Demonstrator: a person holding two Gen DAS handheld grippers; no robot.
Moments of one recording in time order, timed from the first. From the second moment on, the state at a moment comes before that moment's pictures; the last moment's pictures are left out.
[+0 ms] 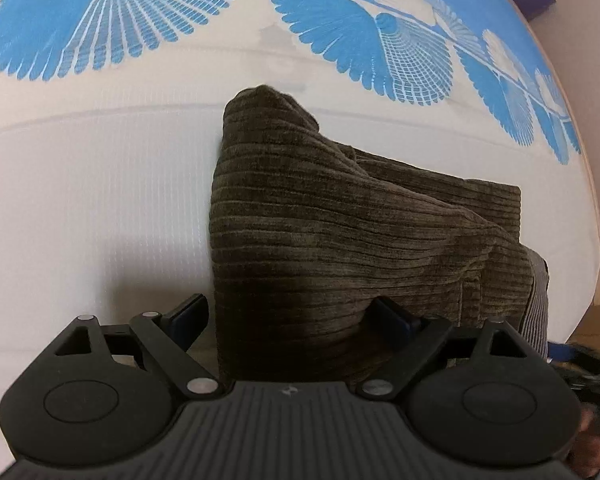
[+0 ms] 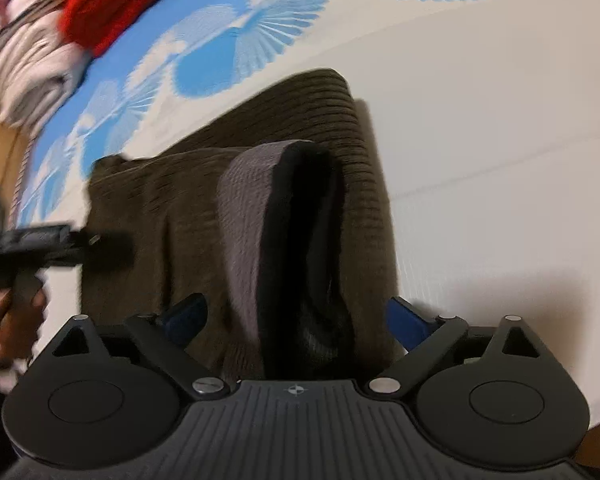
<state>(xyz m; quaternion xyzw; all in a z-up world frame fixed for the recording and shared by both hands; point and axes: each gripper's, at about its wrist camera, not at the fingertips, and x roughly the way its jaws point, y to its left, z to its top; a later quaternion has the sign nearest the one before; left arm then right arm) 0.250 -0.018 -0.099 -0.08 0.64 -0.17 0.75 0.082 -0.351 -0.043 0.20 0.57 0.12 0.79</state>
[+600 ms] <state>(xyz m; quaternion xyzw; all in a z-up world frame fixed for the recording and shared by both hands) 0.250 -0.022 -0.106 -0.08 0.64 -0.17 0.75 0.138 -0.346 -0.099 0.22 0.58 0.12 0.78</state>
